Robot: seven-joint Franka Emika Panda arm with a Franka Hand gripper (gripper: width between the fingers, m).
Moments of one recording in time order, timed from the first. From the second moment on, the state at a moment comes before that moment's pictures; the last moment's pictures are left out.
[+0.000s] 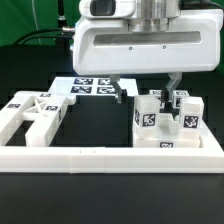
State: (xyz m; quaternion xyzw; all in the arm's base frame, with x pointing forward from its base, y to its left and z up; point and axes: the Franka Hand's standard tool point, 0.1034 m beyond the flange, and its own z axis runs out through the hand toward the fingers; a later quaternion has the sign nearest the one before) arm 0.624 0.040 0.085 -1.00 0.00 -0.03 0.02
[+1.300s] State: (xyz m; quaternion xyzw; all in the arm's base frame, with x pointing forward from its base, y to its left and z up) arm 0.623 0.044 0.085 -0.92 0.39 -0.03 0.03
